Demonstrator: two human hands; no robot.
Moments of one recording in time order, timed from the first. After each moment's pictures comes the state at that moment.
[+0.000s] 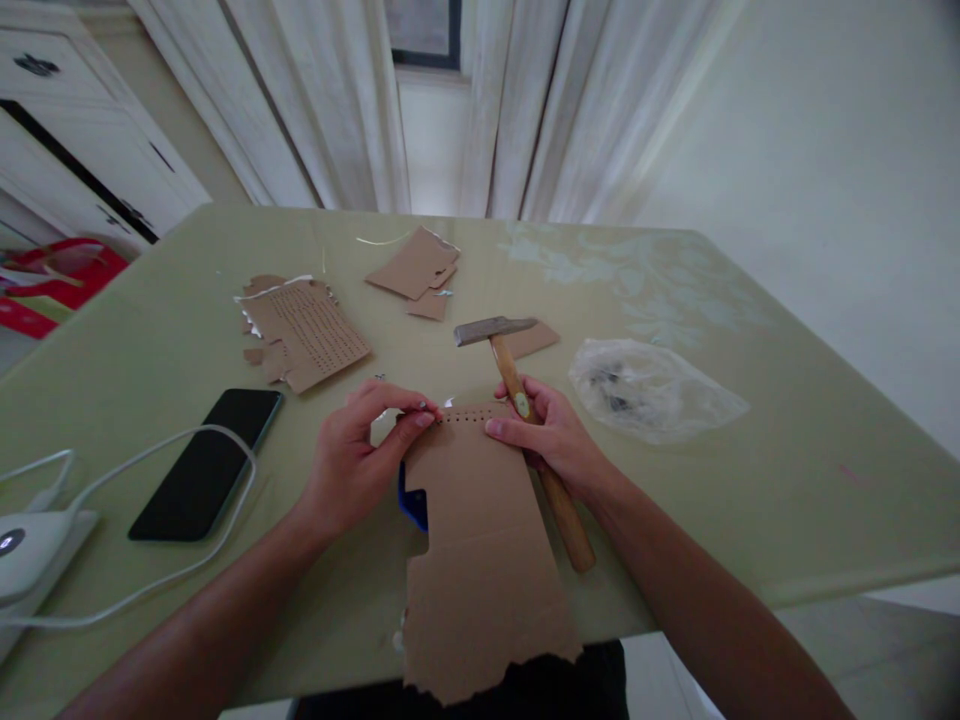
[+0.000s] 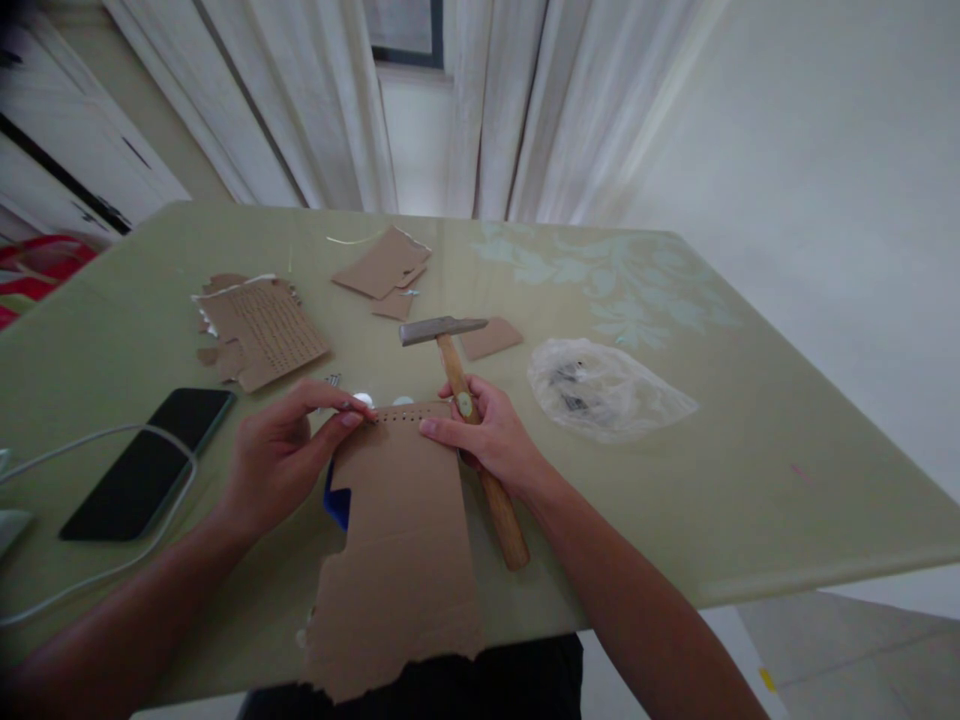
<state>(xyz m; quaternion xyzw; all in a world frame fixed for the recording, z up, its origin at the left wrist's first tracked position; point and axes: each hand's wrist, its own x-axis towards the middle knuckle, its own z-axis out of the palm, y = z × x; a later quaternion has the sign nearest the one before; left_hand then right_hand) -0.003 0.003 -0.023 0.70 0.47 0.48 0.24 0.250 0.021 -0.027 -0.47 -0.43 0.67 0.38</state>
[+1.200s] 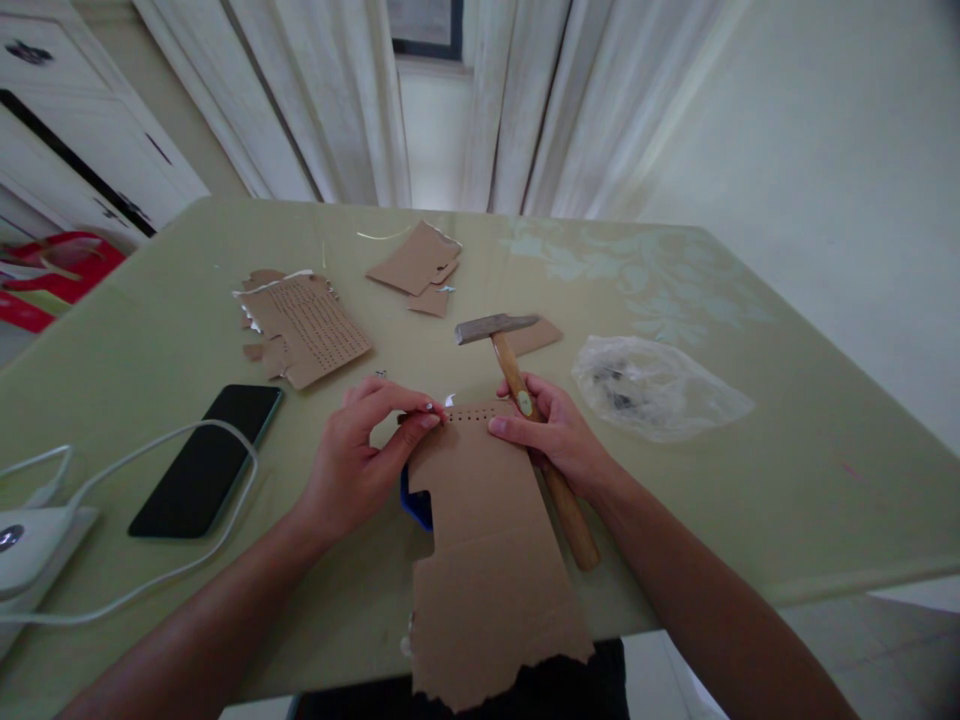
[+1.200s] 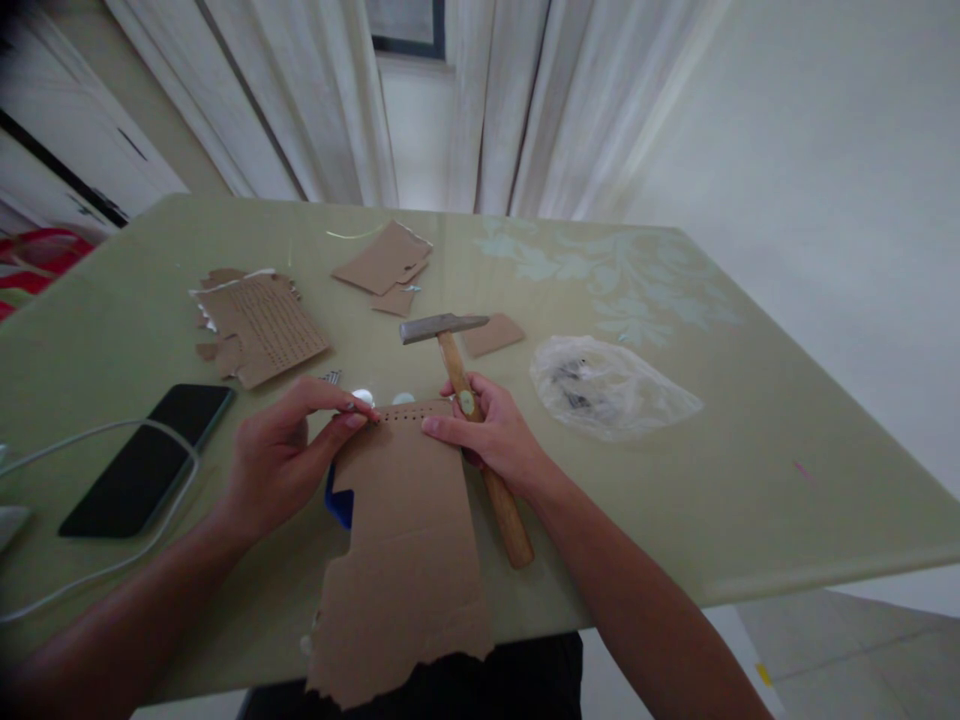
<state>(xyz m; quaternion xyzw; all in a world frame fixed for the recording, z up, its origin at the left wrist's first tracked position) -0.005 0.001 -0.020 0.72 0.46 0.47 0.20 0.250 0.020 -0.025 -0.47 -0.44 0.67 0.37</state>
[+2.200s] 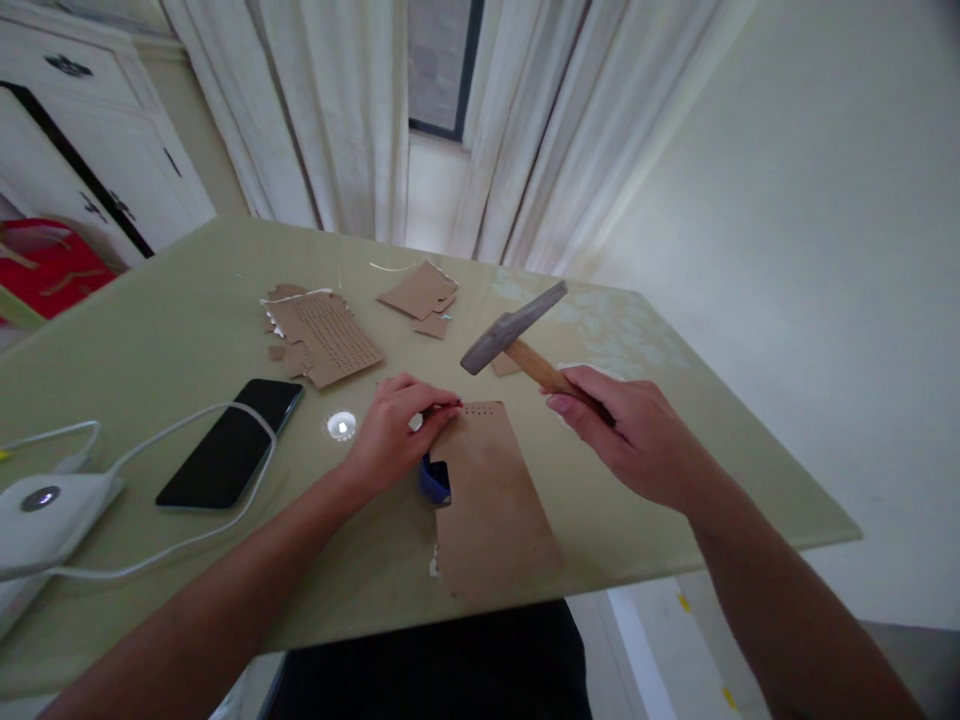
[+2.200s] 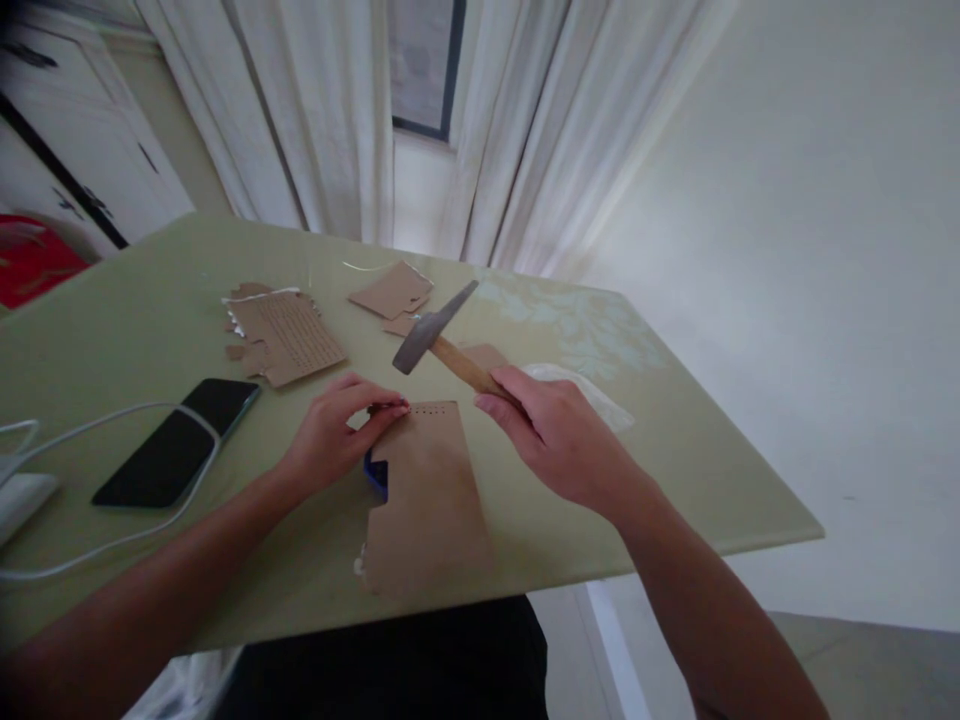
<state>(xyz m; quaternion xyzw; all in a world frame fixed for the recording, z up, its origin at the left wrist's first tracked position) -0.001 0.015 -0.033 0.76 0.42 0.46 0.18 0.281 -0.019 0.116 -0.47 -0.86 0.10 0.18</state>
